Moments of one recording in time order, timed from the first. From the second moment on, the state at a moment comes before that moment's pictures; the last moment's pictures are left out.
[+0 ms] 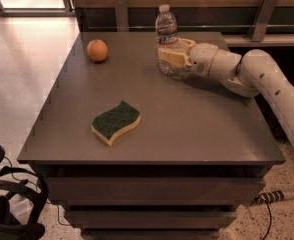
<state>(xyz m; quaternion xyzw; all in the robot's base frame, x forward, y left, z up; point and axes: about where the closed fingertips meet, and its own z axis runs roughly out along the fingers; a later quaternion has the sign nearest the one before) 0.744 -0.088 0.885 -0.35 0.60 0.33 0.64</state>
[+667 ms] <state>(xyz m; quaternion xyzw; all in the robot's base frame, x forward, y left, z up) 0.738 -0.097 0.875 -0.33 0.60 0.32 0.65</state>
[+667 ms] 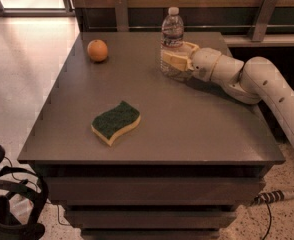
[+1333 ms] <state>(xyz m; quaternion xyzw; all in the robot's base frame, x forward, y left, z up) 0.735 -0.098 0.874 -0.33 0.61 0.32 0.65</state>
